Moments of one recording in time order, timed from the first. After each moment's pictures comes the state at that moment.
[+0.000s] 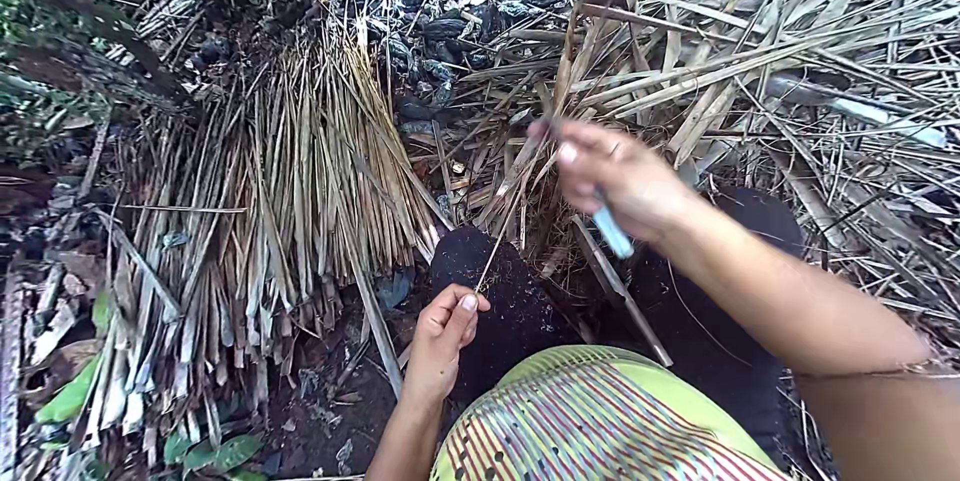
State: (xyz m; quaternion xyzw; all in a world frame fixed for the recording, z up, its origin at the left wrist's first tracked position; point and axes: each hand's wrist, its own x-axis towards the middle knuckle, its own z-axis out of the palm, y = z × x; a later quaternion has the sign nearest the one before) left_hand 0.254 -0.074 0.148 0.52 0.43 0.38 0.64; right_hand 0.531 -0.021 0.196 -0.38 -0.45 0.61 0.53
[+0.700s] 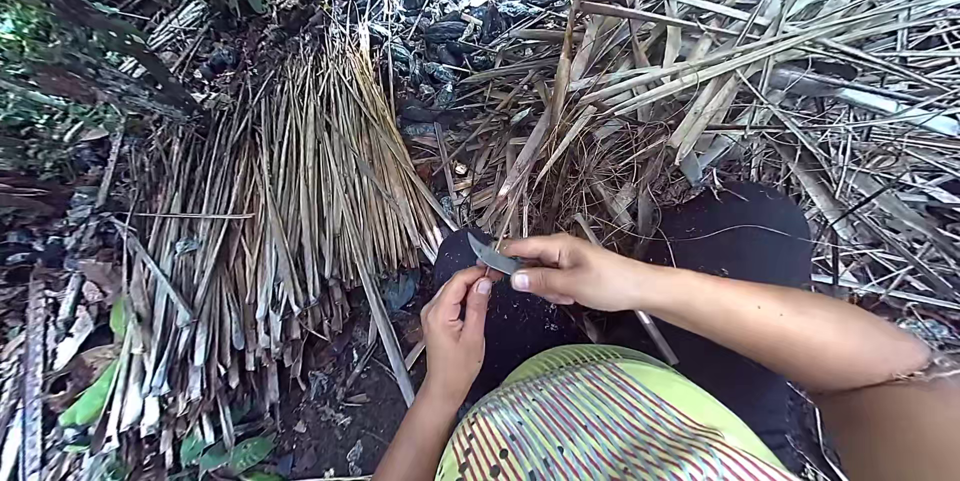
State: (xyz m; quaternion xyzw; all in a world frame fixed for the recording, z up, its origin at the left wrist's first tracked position) left_hand 0.280 -0.064 0.149 0.72 0.40 0.44 0.35; right_hand 0.495 -0.058 0.173 -0.31 -0.56 0.68 0.35
